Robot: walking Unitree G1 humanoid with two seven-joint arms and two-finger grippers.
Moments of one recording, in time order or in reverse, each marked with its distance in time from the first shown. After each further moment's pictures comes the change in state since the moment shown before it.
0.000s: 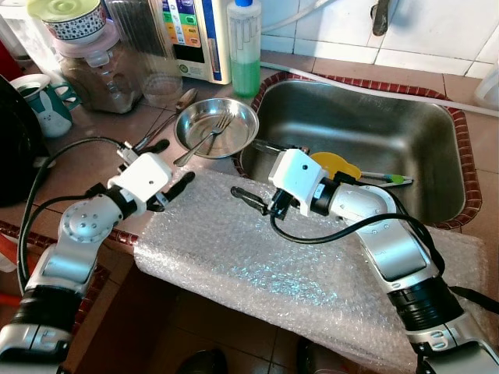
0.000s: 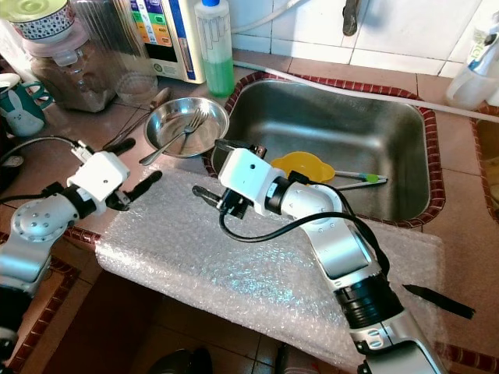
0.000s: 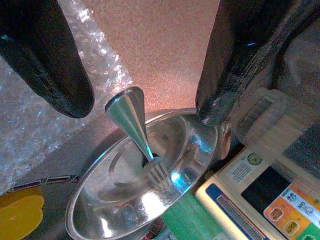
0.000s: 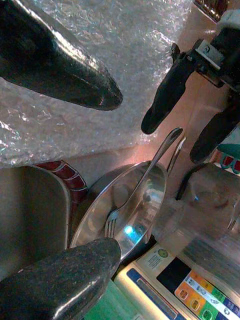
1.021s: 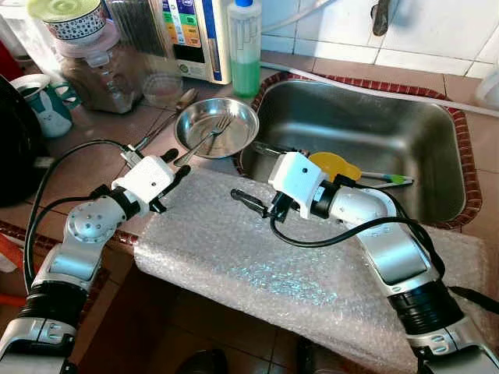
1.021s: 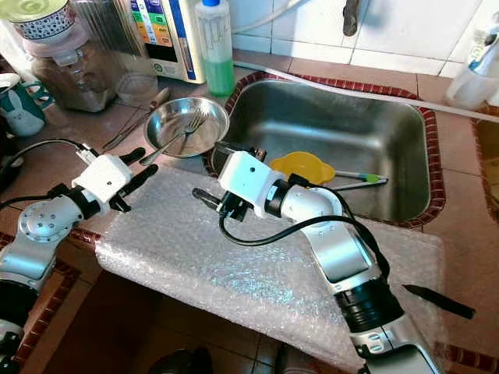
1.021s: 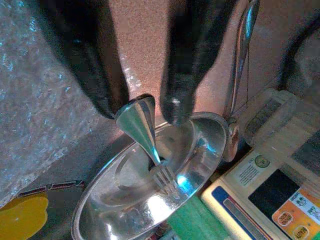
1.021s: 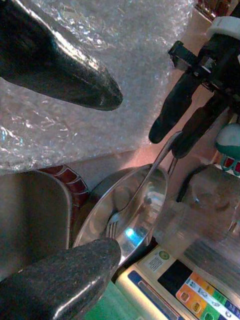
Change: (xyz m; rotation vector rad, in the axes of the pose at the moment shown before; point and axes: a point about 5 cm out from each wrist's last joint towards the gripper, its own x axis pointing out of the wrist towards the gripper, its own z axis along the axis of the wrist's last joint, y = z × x) left arm 0.002 -0.004 -0.007 -0.008 -0.008 -0.009; right arm -0.002 0.003 0.000 0.003 0.002 0.001
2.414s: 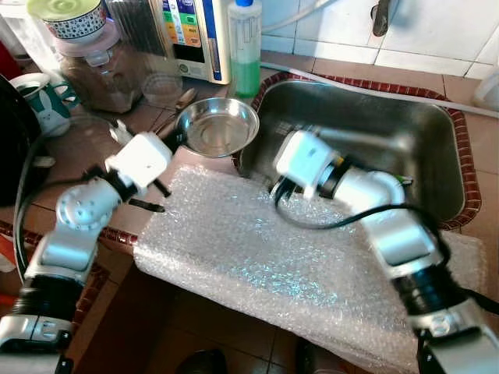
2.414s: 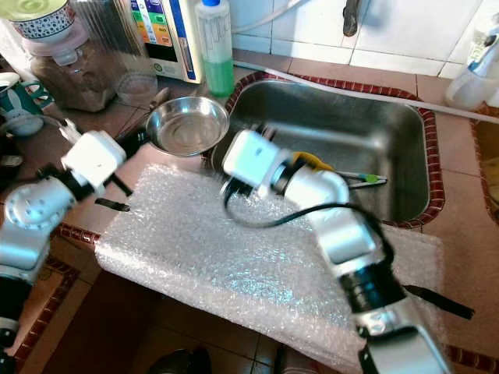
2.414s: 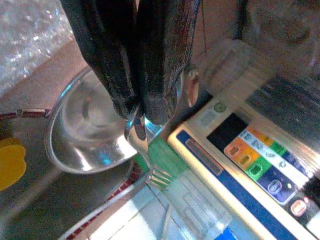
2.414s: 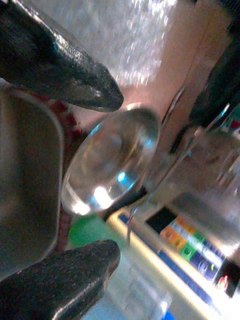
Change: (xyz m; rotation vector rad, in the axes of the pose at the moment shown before) left arm 0.000 0.022 0.039 0.067 -0.141 0.074; right arm -0.001 -0.032 0.008 -0.138 -0.021 -0.148
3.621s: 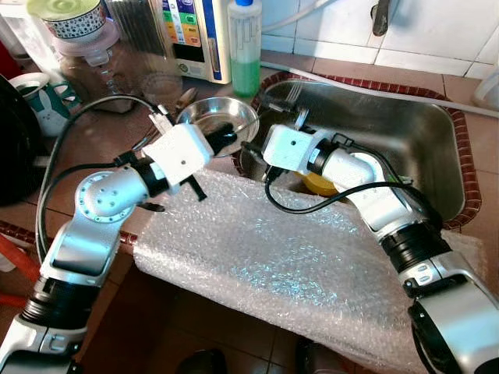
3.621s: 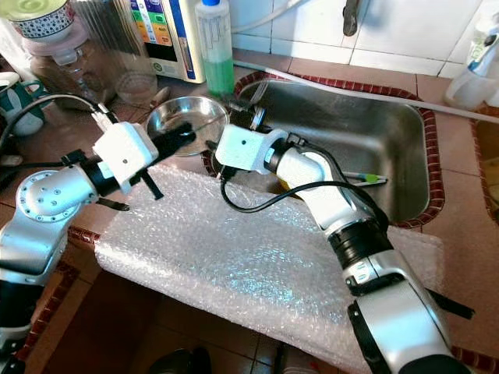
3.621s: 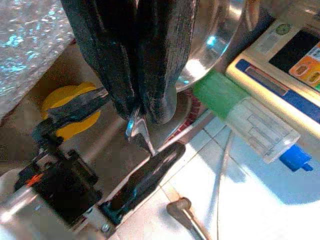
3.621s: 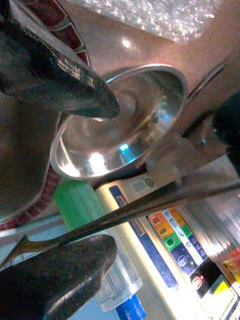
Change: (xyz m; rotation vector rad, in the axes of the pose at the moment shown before) left arm 0.016 -0.025 0.065 -0.046 -0.152 -0.228; right arm 0.029 -0.016 -0.015 -0.301 0.022 0.000
